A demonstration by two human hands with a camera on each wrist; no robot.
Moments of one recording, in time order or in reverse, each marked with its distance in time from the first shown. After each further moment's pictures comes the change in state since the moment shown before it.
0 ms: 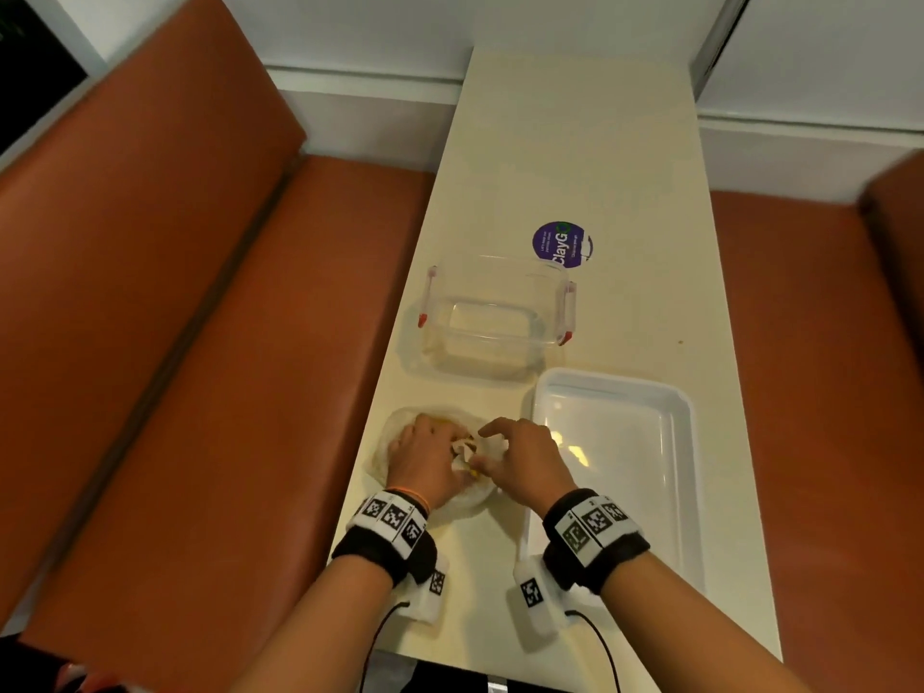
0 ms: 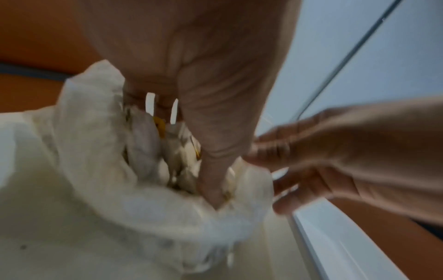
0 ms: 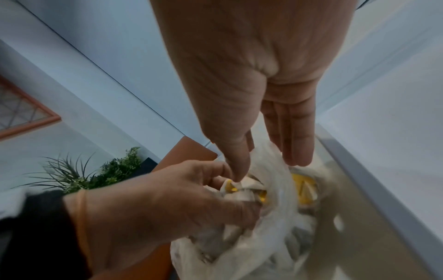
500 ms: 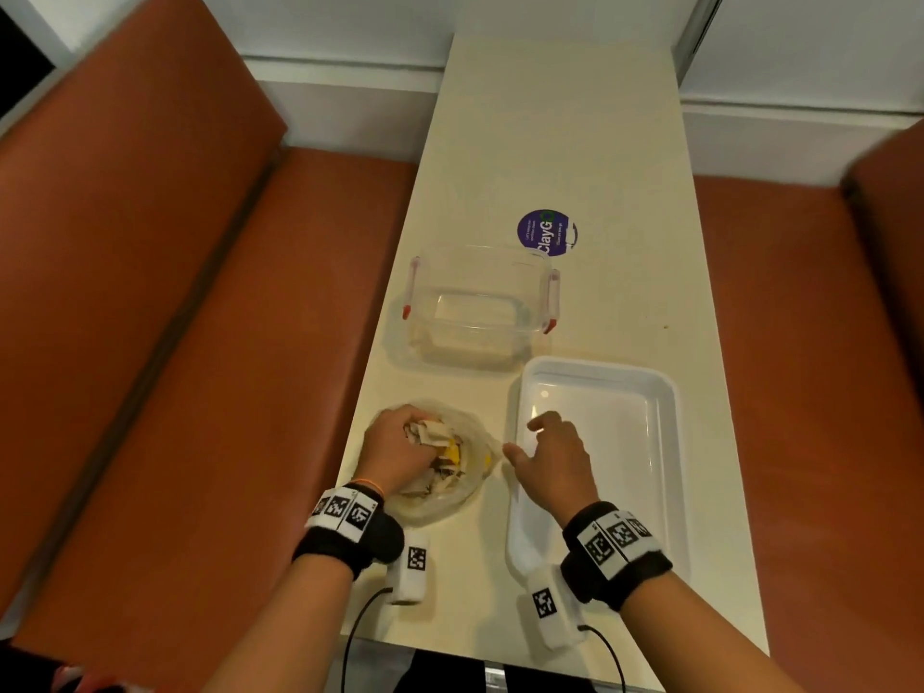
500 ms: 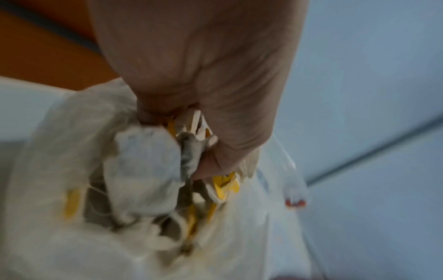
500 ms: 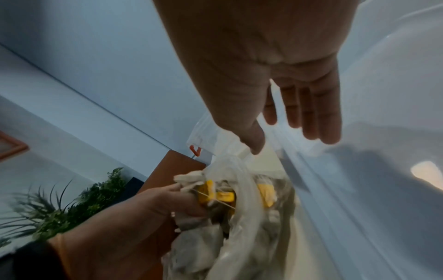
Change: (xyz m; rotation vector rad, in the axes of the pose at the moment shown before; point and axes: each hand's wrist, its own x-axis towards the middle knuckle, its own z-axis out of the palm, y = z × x) left_hand -0.006 -0.014 -0.023 -0.547 0.055 -0.164; right_hand -0.026 0.030 -0.017 0.070 0.128 0.233
